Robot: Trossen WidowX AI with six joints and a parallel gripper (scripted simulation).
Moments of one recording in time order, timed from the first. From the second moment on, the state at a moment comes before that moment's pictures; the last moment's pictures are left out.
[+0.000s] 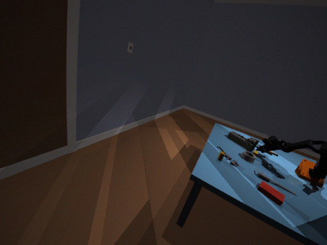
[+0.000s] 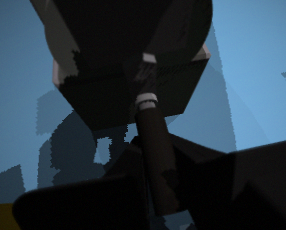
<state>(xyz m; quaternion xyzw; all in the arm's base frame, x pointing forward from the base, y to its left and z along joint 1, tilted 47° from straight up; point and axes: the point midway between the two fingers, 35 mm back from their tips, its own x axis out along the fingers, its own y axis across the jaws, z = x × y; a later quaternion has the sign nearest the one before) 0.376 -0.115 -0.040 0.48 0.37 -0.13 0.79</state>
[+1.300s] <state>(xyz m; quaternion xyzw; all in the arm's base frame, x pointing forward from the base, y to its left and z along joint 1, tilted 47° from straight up) 0.381 -0.110 -0.033 0.48 0.37 -0.13 0.79</state>
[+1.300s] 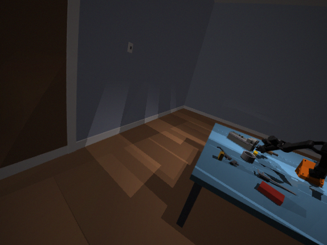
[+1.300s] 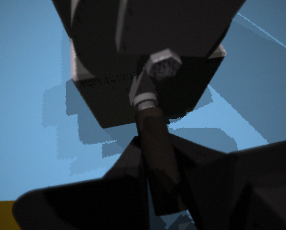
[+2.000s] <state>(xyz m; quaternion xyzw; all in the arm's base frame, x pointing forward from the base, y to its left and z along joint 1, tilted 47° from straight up) 0.384 -0.108 -0.026 0.48 0.37 -0.13 0.79</state>
